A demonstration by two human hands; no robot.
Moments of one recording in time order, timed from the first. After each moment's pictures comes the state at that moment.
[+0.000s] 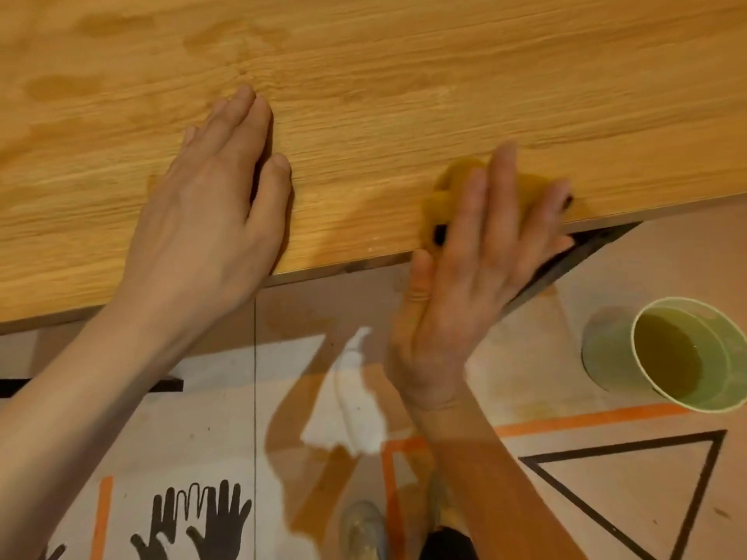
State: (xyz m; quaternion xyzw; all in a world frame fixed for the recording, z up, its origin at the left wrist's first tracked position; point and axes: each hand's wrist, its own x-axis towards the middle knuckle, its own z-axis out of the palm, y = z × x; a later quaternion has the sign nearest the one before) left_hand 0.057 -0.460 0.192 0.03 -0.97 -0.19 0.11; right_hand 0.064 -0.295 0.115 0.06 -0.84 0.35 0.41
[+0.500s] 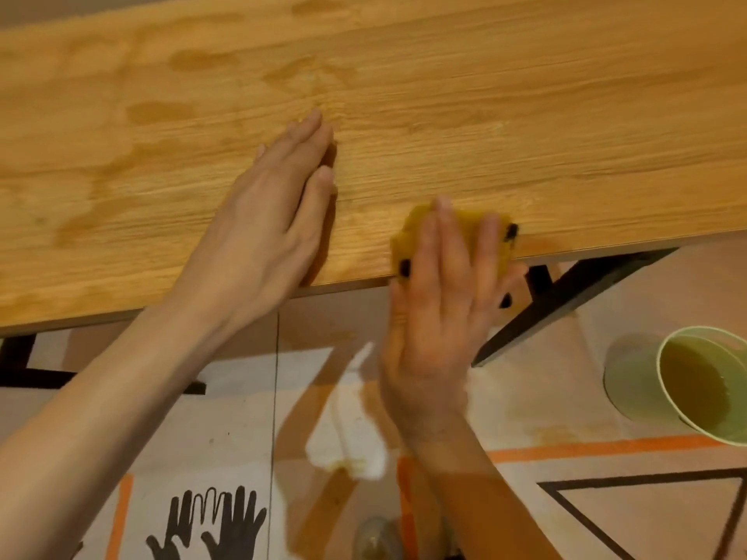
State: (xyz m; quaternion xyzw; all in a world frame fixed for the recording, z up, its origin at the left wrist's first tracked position) left_hand 0.066 -0.478 0.214 0.00 -0.97 -0.24 0.09; right_hand 0.089 -0.339 0.120 0.11 -0.85 0.32 0.40
